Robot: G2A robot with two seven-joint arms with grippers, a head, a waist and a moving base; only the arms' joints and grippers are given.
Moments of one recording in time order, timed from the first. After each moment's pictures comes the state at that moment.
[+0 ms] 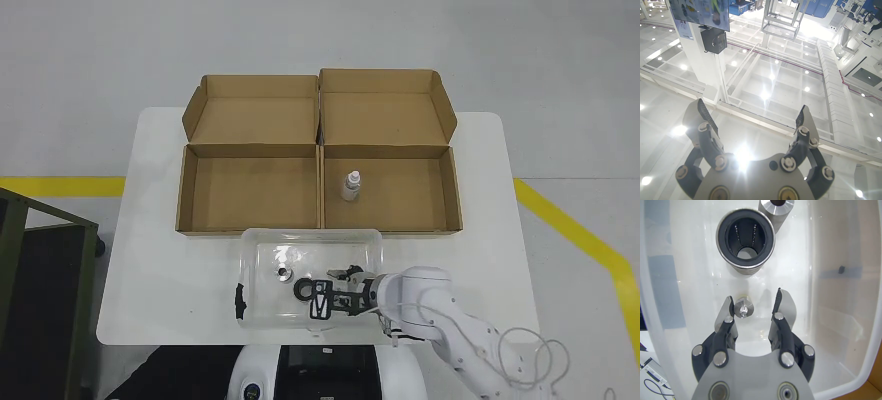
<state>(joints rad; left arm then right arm) -0.17 -0.33 -0.48 -1.21 3.07 0.34 0.06 -1.21 -1.16 0.88 -1.92 -1.38 -0.77 0.95</state>
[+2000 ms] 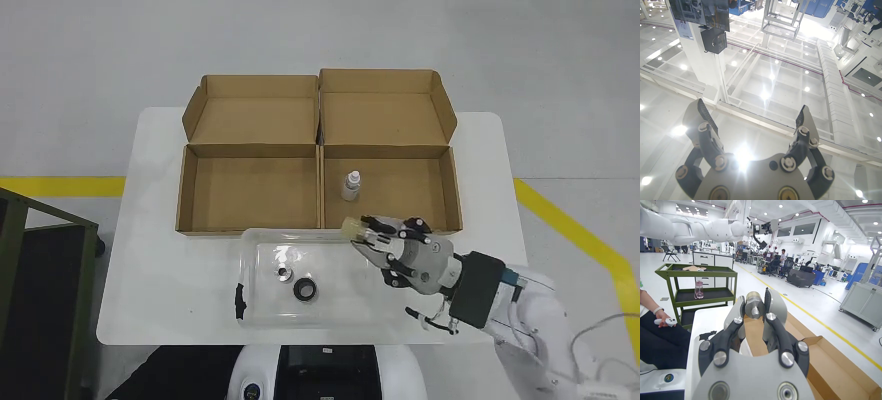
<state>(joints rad) -0.17 -0.33 -0.48 -1.21 3.07 0.34 0.06 -1.44 -1.09 1.35 -2.18 -1.19 -0.71 -0.19</state>
